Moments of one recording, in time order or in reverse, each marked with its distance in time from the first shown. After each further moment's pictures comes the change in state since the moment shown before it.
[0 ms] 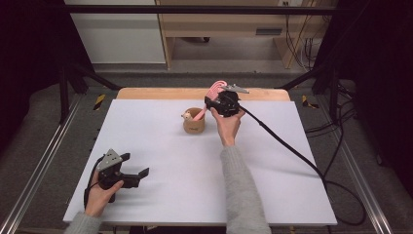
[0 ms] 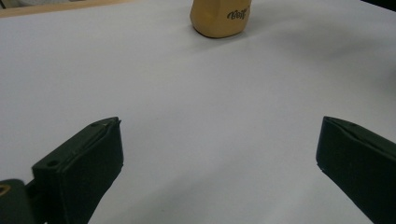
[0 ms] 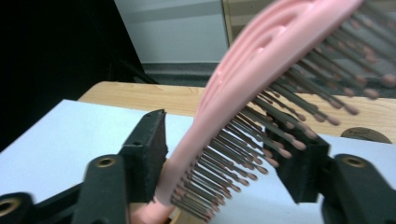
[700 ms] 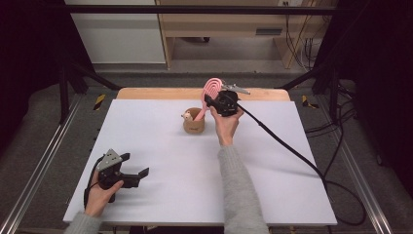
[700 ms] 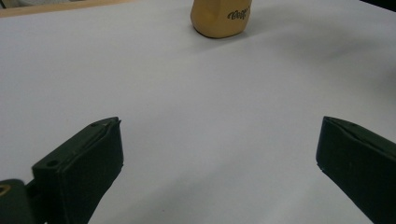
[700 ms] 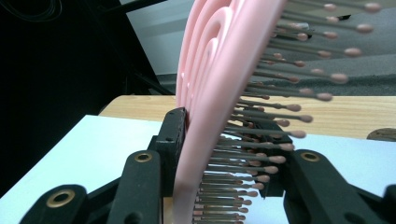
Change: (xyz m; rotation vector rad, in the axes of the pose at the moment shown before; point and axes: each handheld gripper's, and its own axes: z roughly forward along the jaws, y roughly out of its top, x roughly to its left) left arm 0.001 0.000 0.000 0.000 0.000 0.000; right arm 0.004 0.001 -0.001 -0.037 0.052 0.075
